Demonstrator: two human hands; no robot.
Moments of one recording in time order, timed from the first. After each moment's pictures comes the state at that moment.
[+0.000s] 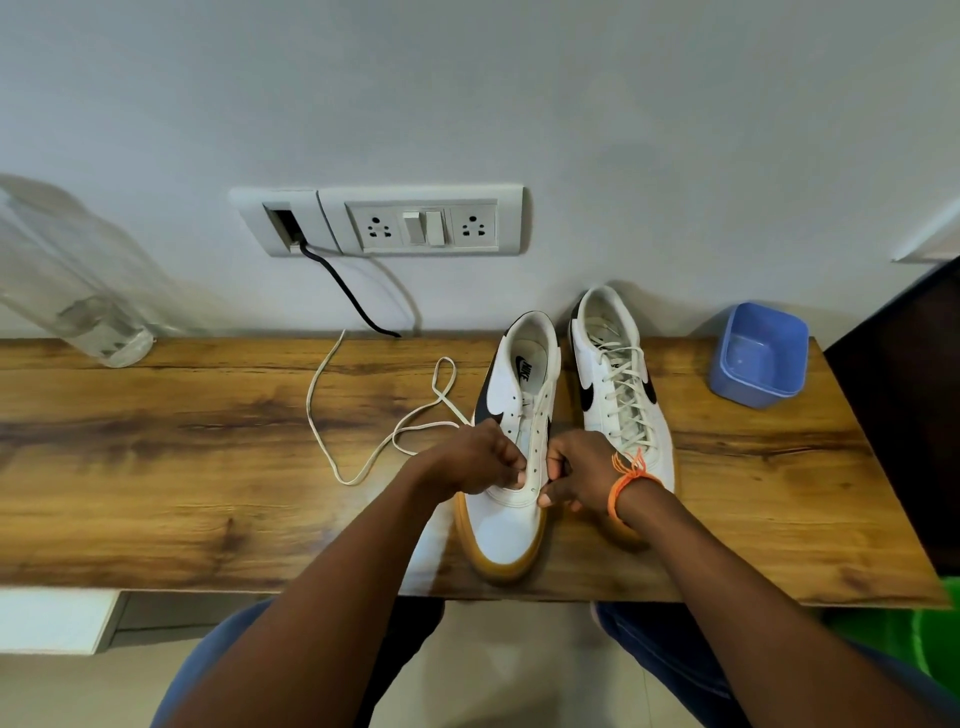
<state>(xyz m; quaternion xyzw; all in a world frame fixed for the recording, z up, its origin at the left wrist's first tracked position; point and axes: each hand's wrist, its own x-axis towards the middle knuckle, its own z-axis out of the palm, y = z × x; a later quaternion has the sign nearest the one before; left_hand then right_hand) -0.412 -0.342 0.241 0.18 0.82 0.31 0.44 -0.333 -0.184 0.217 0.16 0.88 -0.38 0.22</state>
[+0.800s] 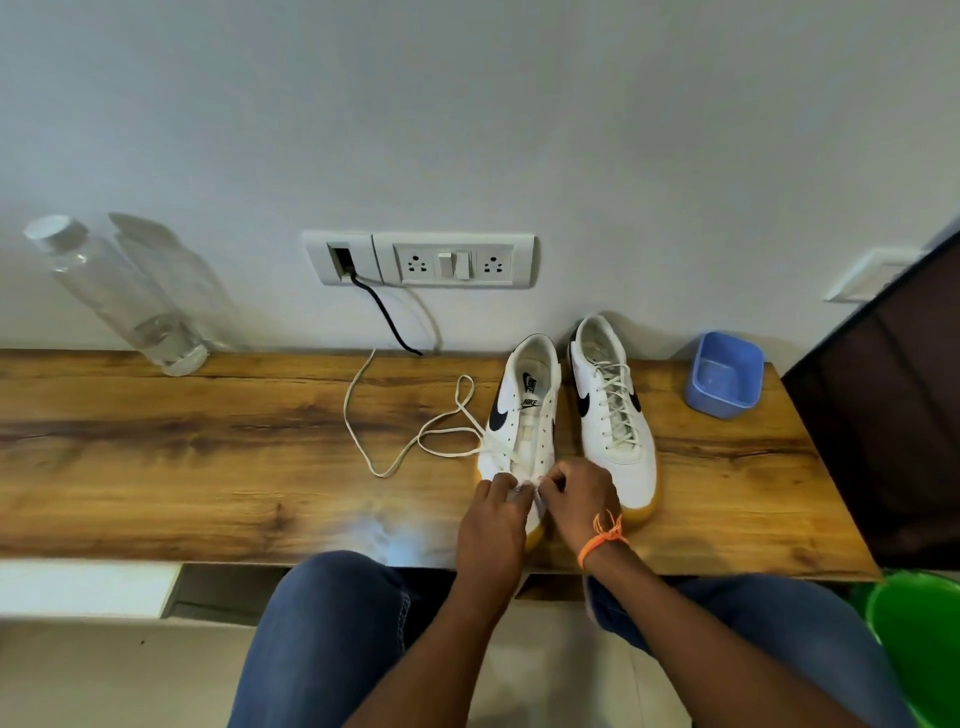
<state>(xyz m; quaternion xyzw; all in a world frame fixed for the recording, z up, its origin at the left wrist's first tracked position) -0.294 -0.378 0.217 0.28 0.94 0.21 0.06 -0.280 -0.255 0.238 0.29 0.90 -0.33 -0.03</state>
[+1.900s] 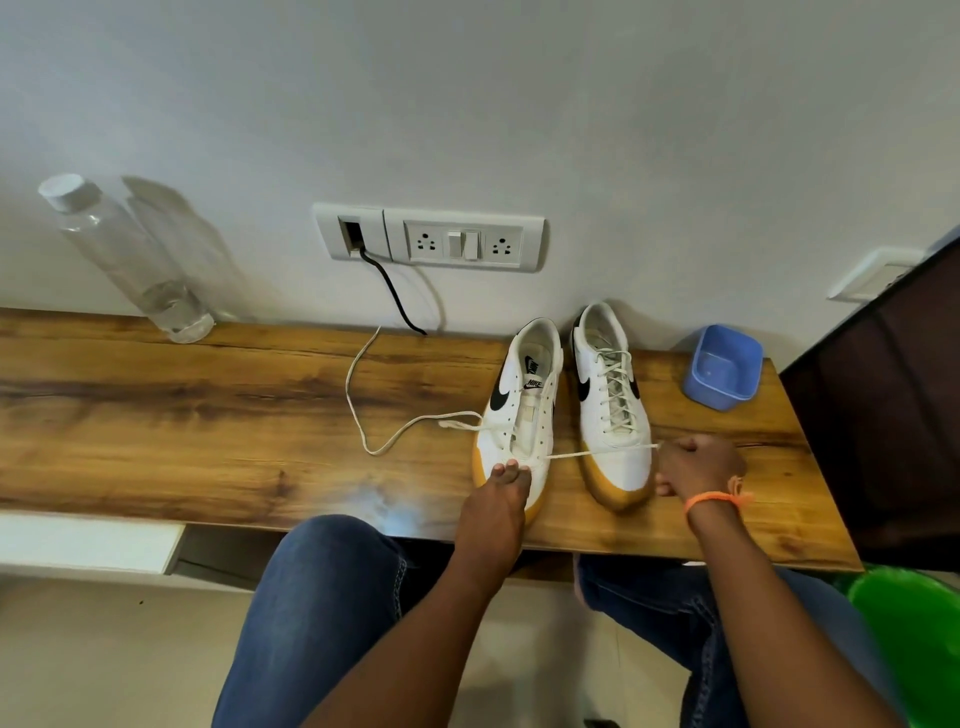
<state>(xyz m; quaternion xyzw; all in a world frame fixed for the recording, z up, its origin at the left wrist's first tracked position) -0.291 -0.378 0.193 0.29 0.93 0.20 0.10 -0.247 -0.150 0.256 0.51 0.74 -0.43 -0.10</state>
